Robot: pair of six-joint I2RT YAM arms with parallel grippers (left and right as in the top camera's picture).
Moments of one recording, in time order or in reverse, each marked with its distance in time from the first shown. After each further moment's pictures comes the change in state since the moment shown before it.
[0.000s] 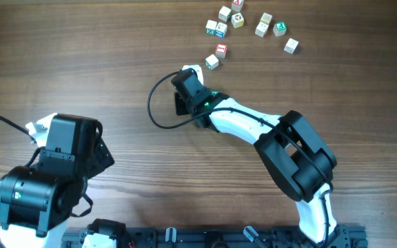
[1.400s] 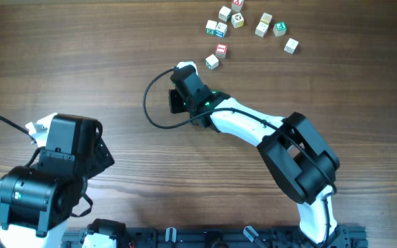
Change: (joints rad) left arm 0.000 0.000 0.000 0.000 0.000 0.000; right arm 0.000 -0.015 0.000 0.063 -0.105 0.003
